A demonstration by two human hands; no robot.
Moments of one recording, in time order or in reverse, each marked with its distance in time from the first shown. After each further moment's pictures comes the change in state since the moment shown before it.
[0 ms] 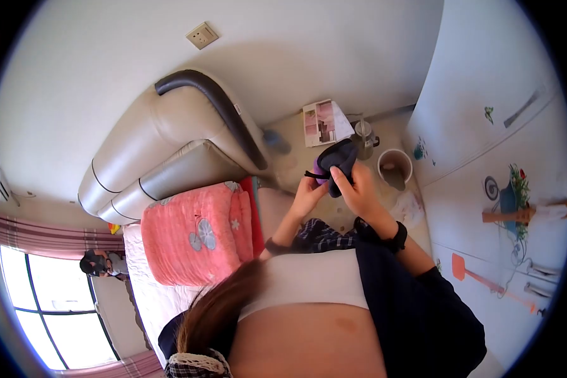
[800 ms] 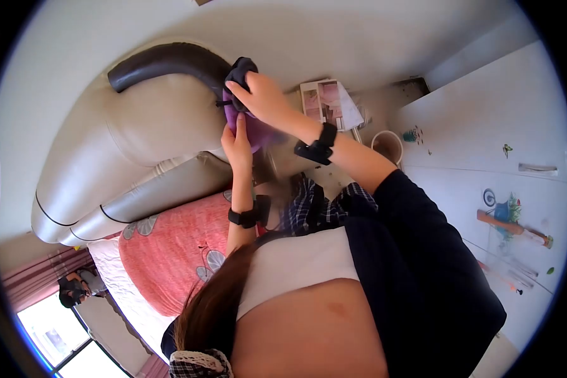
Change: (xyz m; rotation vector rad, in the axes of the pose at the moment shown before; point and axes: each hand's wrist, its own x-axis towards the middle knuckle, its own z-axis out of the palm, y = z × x) left_hand 0.148 0.062 -0.317 0.189 0.678 0.087; right_hand 0.337 0.133 0.276 -0.411 -0.068 -0.030
